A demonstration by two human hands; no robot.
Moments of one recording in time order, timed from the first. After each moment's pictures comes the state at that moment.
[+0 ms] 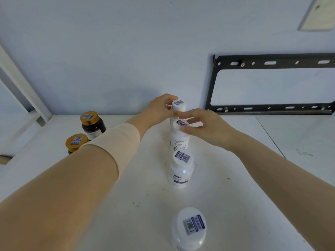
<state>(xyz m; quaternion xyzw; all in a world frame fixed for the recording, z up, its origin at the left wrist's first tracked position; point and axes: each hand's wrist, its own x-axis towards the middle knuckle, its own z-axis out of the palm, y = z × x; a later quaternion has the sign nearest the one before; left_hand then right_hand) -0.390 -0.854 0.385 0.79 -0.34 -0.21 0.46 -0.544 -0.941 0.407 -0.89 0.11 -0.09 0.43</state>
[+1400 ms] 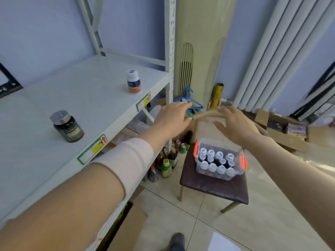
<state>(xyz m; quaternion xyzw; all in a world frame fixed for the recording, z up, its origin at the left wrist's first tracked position) -1.215 -1.079 0.390 0.51 -0.85 -0.09 0.12 -1.402 -1.041 0.381 -0.69 0.71 -0.12 0.07</state>
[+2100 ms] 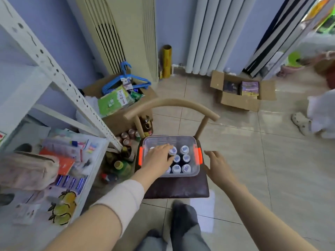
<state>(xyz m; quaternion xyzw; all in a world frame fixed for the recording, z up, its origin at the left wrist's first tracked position) -1.447 -1.193 0.176 0.46 -0.84 -0.28 -0.10 -1.616 -1.088 0.179 -0.47 0.82 -0.05 0.31</state>
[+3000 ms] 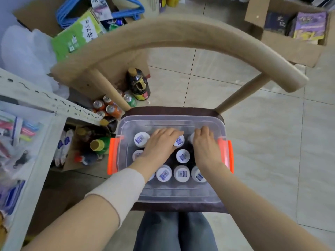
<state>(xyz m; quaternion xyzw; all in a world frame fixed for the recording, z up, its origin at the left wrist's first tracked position) -1.507 -1.292 -0.110 0.39 -0.87 -0.29 -0.08 -1.633 -1.234 -0.090 -0.54 0.79 0.15 0.26</state>
